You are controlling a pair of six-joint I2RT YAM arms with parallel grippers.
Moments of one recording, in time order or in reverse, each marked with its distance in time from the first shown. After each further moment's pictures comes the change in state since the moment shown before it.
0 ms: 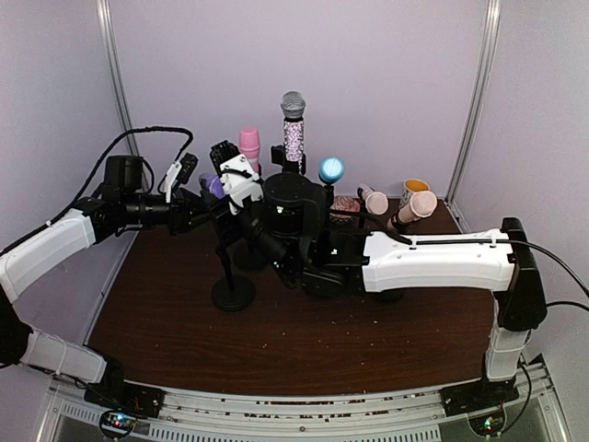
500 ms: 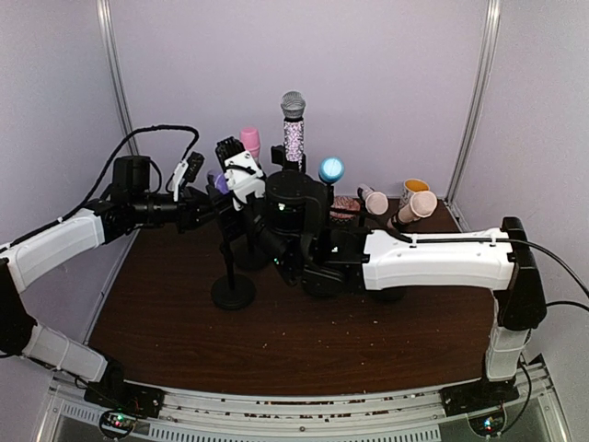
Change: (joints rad) left arm -0.023 0.065 -0.016 0.143 0.027 -0.051; right arm -0.007 0.000 0.001 0.006 0.037 0.000
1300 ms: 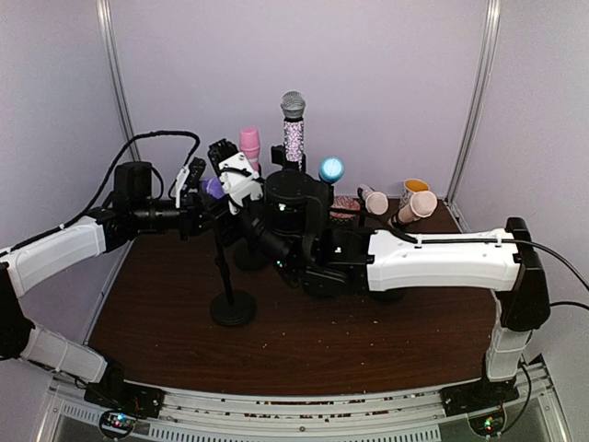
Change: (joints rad) left arm -0.019 -0.022 -0.065 0.087 0.026 -0.022; right arm 0.018 -0.016 0.005 -0.034 -0.076 -0.001
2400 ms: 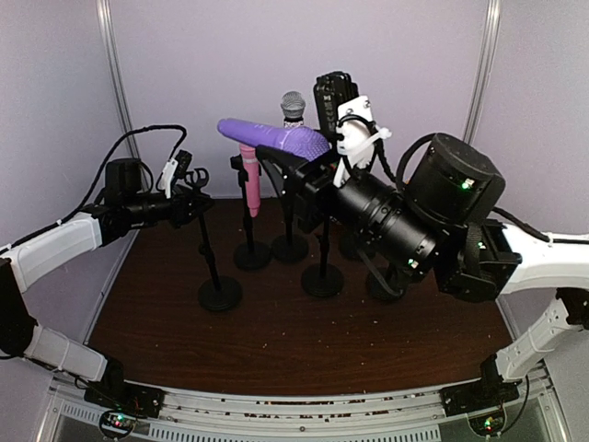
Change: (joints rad) left arm 0.095 0.015 0.021 0.001 -0.124 -0.029; right arm 0.155 -0.468 -0.235 -0.025 0.092 -0.106
